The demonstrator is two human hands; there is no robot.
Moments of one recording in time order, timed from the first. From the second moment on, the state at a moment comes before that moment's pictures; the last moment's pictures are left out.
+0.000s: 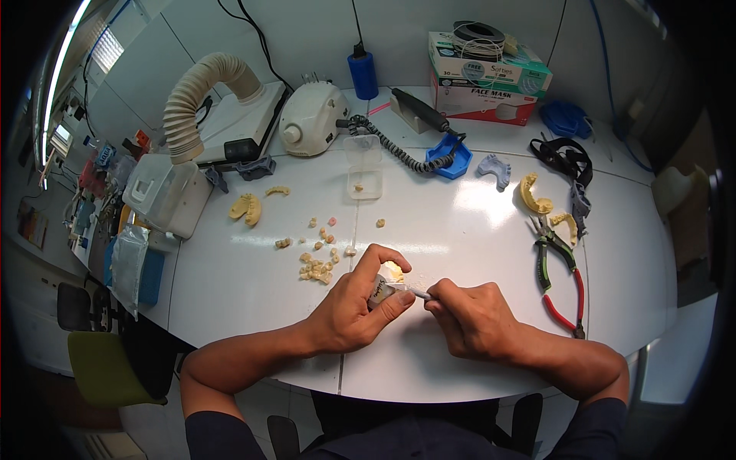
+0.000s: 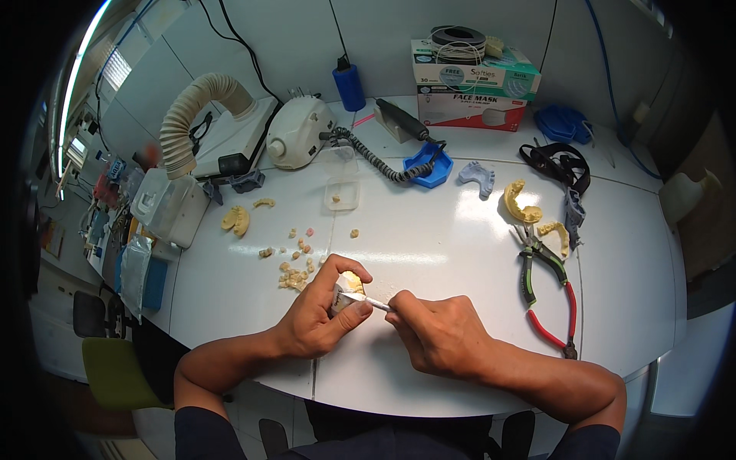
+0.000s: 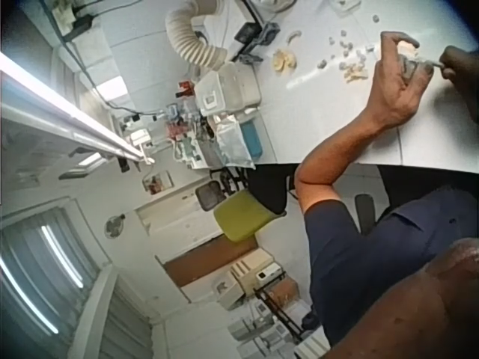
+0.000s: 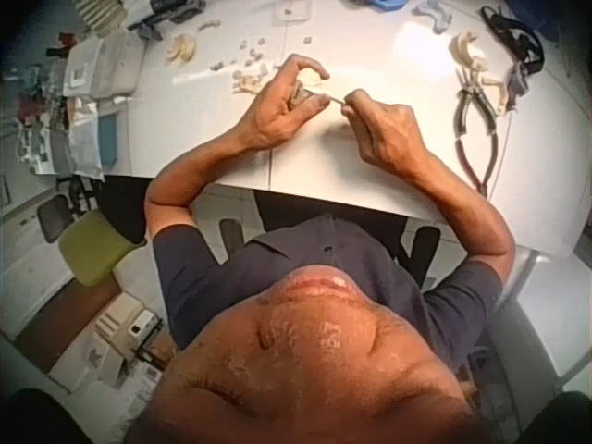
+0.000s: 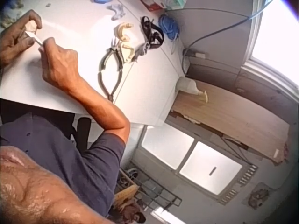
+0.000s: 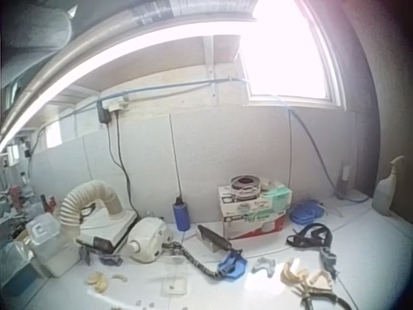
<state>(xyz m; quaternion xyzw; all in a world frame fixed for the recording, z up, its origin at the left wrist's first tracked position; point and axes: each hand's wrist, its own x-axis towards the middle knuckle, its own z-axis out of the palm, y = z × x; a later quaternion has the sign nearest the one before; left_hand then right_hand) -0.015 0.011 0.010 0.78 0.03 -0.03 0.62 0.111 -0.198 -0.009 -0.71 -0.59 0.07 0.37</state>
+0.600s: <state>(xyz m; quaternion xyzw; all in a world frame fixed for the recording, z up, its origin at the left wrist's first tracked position) -0.016 0.013 0.010 0.81 0.01 -0.01 0.59 0.112 -0.197 -0.008 -0.70 -0.60 0.07 0.38</state>
